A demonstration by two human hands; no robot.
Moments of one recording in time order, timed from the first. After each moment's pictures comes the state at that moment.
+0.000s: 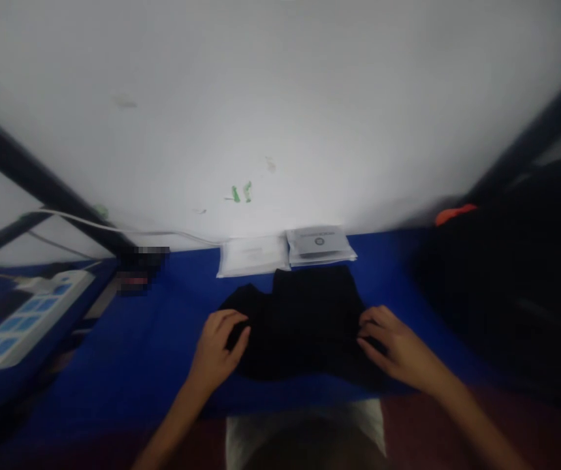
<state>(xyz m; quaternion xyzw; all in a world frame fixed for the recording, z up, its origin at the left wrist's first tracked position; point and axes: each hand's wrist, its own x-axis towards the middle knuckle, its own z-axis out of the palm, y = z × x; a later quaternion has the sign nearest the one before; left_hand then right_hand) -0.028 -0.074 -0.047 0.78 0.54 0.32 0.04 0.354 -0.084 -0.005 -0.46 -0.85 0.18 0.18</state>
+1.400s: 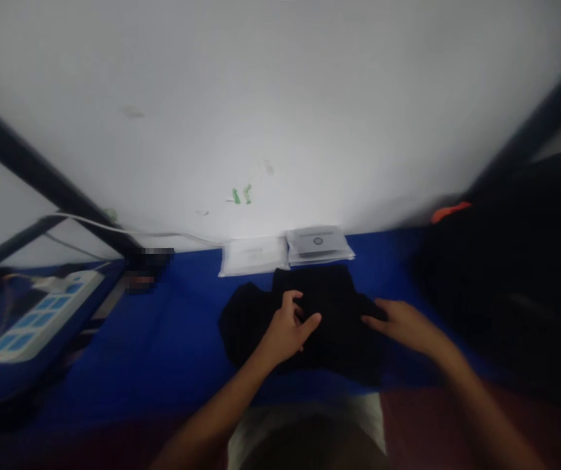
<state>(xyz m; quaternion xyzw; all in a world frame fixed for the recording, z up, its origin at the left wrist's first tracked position) 0.102 -0.053 -0.033 0.60 0.54 0.30 0.50 0.383 -0.049 -0.011 -0.64 -0.72 0.26 0.05</state>
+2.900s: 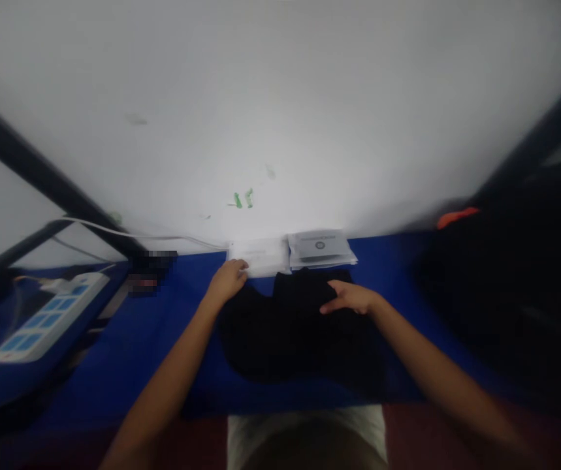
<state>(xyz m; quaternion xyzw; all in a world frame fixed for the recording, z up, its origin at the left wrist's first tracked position) -0.044 0.079 -0.038 0.79 0.61 0.11 0.05 0.313 0.040 -0.033 -0.37 -0.57 0.71 0.17</state>
